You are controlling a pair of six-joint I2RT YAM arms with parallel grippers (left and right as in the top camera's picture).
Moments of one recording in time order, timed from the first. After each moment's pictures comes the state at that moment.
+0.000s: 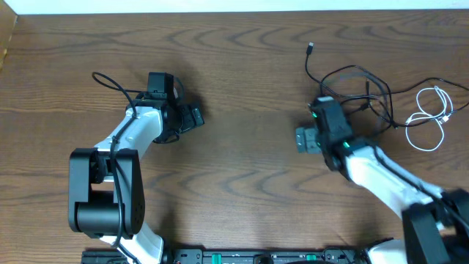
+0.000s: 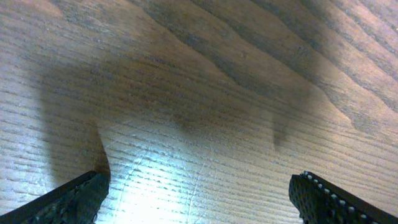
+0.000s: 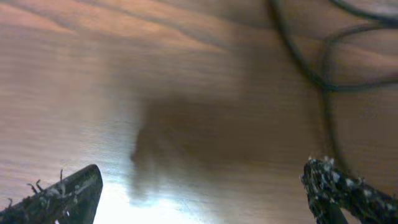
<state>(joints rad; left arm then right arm) -0.05 1.81 1.04 -0.51 0.14 -0.44 0.35 1.53 0.69 -0.14 0.16 0.18</state>
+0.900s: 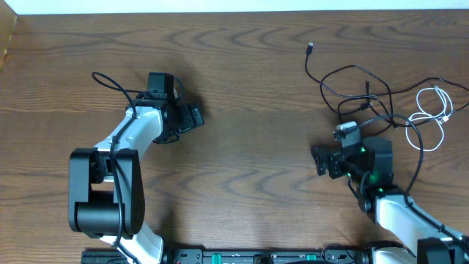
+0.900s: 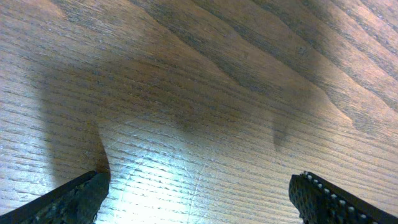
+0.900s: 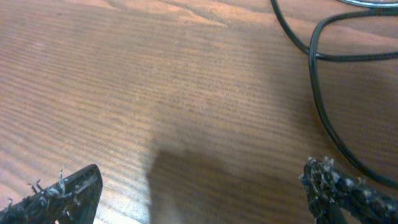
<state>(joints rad) -0.05 1.81 1.04 -0.51 0.14 -0.44 0.07 1.30 0.24 0.35 -0.28 -0.07</state>
